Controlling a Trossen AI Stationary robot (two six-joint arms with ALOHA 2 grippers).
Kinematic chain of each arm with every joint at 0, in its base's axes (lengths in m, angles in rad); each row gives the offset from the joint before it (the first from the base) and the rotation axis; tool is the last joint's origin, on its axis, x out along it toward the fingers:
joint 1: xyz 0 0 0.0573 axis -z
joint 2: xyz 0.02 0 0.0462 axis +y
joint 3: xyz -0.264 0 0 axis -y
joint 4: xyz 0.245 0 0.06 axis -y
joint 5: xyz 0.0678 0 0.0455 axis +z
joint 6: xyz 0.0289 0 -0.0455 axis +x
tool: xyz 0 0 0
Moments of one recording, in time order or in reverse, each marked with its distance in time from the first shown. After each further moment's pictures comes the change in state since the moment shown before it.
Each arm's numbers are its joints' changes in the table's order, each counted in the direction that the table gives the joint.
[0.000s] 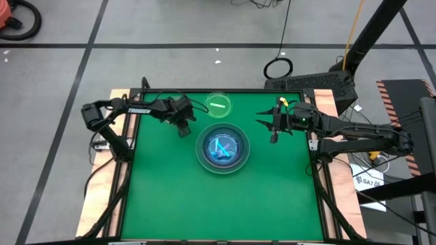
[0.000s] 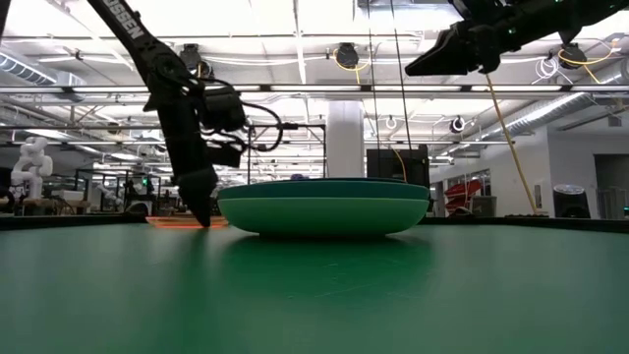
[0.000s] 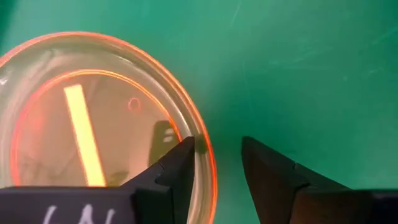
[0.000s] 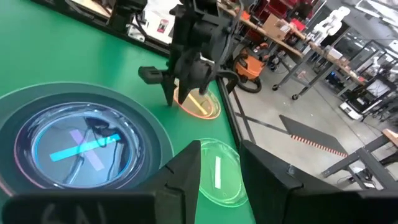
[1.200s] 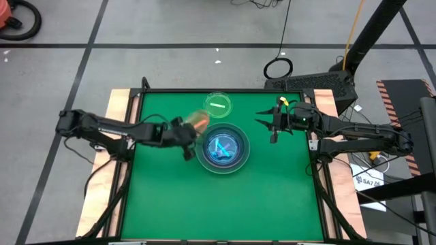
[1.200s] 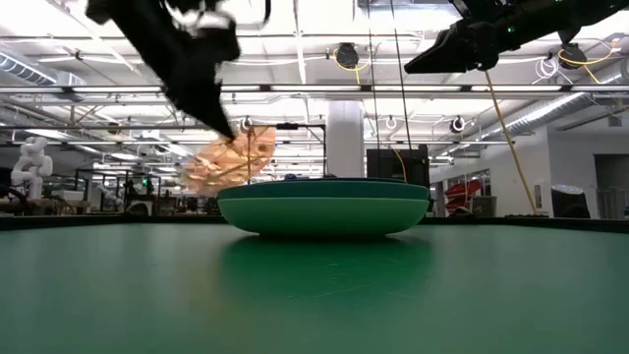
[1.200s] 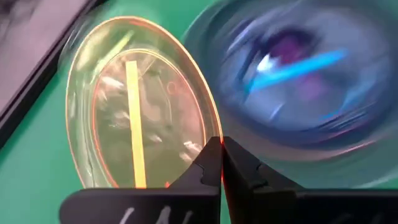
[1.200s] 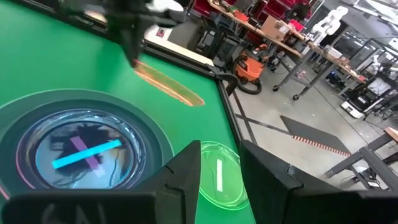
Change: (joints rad) left arm 0.555 -0.331 0.024 -0.018 0.260 -0.395; right arm 0.000 0.000 0.000 0.014 0.005 0.024
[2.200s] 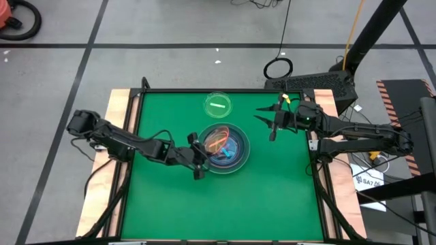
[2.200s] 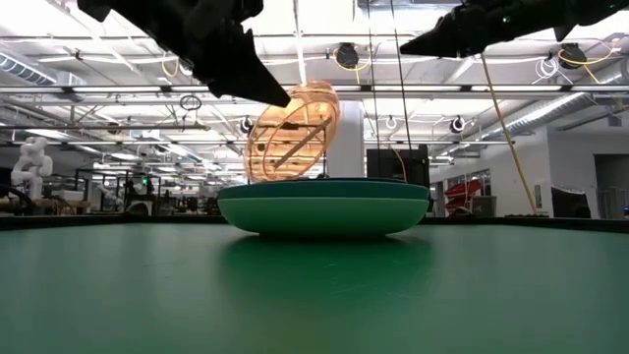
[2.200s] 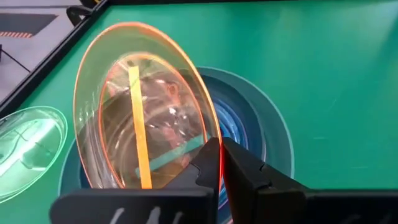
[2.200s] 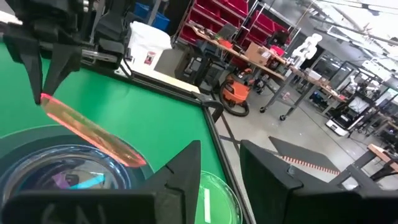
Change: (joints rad) left arm 0.234 0.165 0.002 0.458 0.046 0.083; right arm -0.001 0.000 0.000 0.128 0.000 0.007
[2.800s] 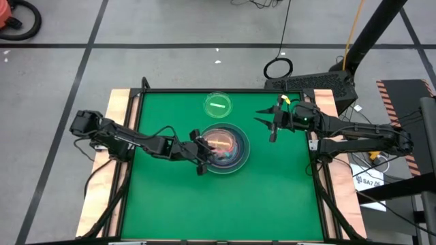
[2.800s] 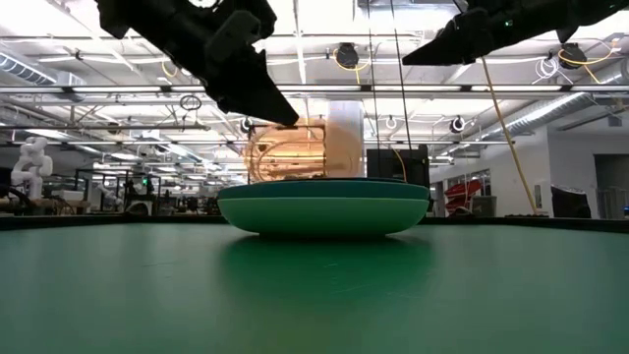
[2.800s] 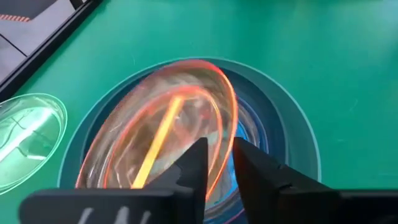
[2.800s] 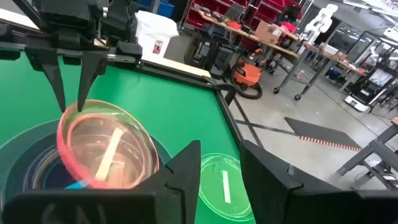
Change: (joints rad) left arm -0.071 0.038 0.000 0.024 -0.056 -0.007; right arm 0.000 0.000 0.000 -0.078 0.000 0.097
